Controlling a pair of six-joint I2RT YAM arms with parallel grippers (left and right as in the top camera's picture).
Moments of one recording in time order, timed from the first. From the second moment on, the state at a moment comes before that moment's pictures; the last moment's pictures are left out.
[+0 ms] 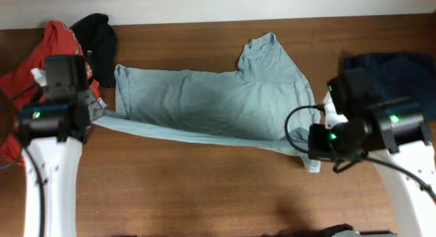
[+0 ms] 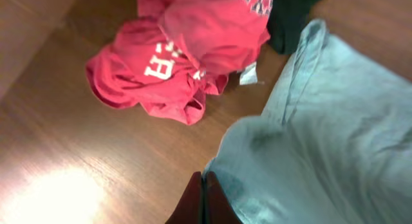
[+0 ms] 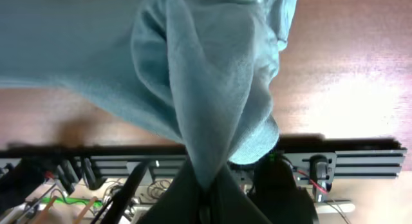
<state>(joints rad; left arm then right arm) 0.06 1.38 1.50 -1.17 -0.42 -0.40 0.19 1.30 1.52 -1.64 -0.10 0.34</state>
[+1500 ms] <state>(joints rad) 0.06 1.85 1.48 -0.94 -0.42 -0.40 0.01 1.72 1.32 -1.22 -0.08 0.15</state>
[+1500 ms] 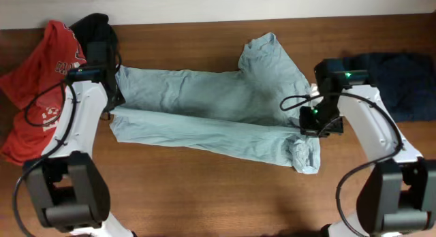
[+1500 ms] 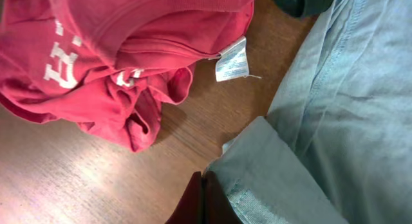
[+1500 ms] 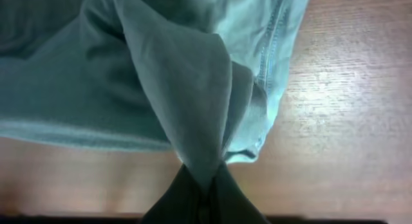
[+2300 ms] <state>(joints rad) 0.06 1.90 1.48 -0.89 -0.43 -0.41 0.01 1.74 1.32 -1.15 -0.08 0.13</state>
